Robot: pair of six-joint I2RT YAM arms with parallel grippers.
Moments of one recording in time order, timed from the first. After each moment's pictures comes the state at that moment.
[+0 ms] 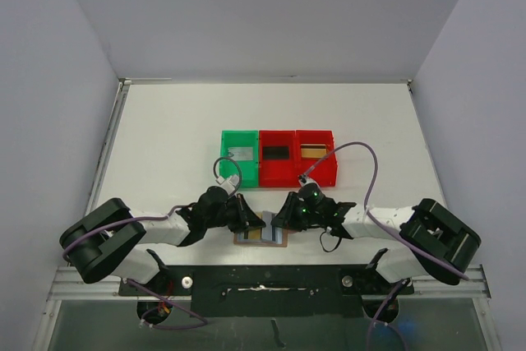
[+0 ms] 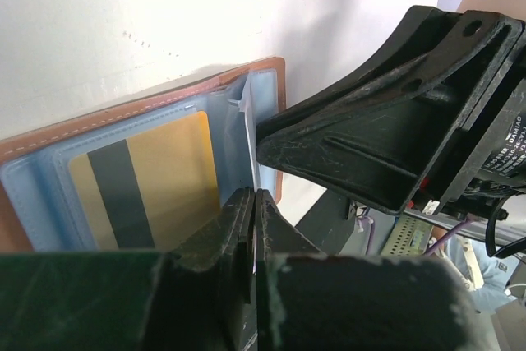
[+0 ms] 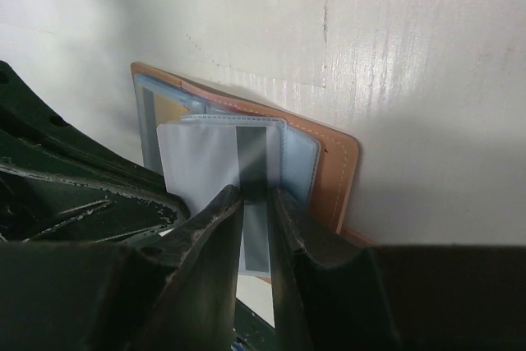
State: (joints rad) left arm -0.84 1.41 0.30 0.56 0.28 -1.17; right arm 0.85 1.37 0.41 0.17 -0.14 1.06
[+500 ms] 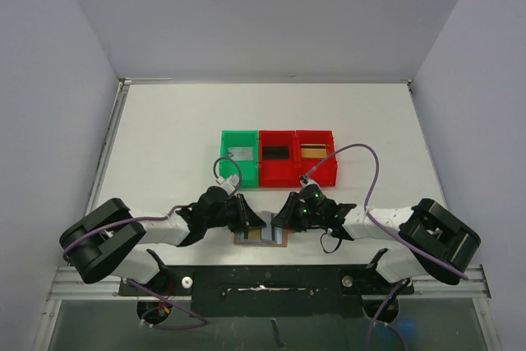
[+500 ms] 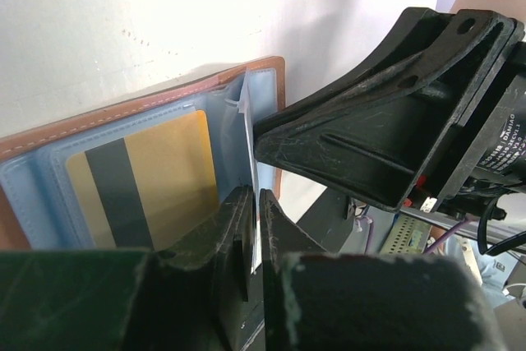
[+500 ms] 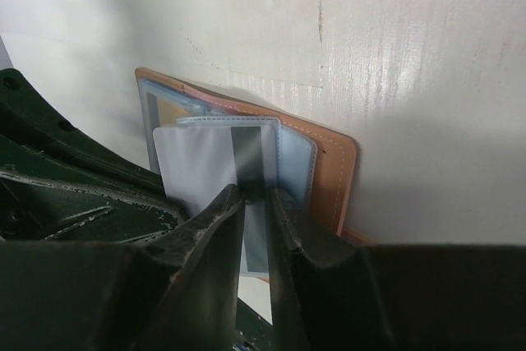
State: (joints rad) left arm -0.84 1.41 0.30 0.56 0.28 -1.17; right arm 0.84 1.37 0.39 0.22 -0.14 1.11
